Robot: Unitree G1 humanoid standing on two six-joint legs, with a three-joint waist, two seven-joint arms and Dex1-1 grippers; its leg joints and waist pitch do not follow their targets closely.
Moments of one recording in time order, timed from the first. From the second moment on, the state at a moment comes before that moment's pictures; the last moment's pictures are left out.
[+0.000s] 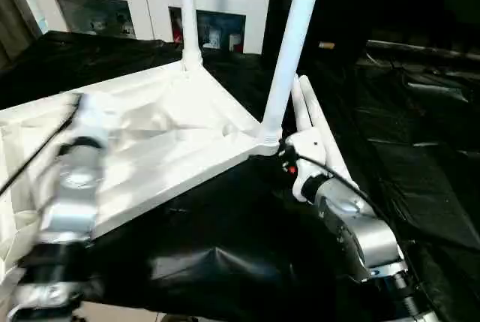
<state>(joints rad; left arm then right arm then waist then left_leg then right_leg) -0.35 0.42 0.18 0.21 0.34 0.26 0.09 -0.28 -0.10 0.17 0.08 0.07 0.40 0.38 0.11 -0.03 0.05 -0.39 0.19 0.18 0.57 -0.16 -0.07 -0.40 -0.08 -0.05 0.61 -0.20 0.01</state>
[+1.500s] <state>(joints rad) -0.14 0.79 -0.02 0.02 0.19 0.54 -0.74 -0.45 -0.05 0.20 0.42 0.03 0.38 0.35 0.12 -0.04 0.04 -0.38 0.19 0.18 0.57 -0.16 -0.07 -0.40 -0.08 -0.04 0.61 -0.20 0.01</state>
